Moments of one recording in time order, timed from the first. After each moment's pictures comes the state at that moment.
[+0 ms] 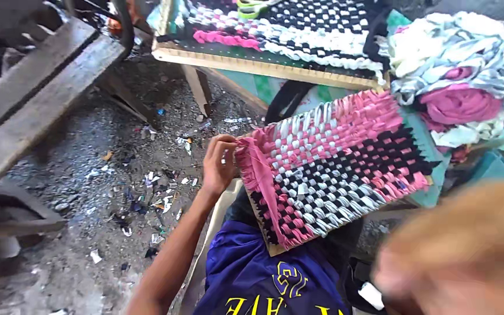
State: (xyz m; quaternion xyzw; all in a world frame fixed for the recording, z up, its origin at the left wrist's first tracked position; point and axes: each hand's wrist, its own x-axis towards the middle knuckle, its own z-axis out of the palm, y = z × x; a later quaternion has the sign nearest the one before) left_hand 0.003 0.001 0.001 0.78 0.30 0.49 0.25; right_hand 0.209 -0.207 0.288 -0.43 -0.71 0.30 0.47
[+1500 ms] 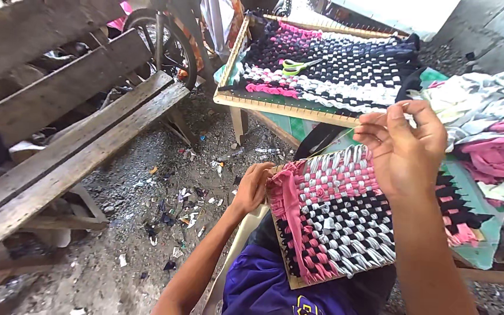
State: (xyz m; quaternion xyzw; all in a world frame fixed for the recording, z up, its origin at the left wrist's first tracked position) left_hand 0.002 0.015 0.012 0.81 0.28 0.41 0.31; right_hand 0.255 -0.065 0.209 -0.49 -0.44 0.30 0.69
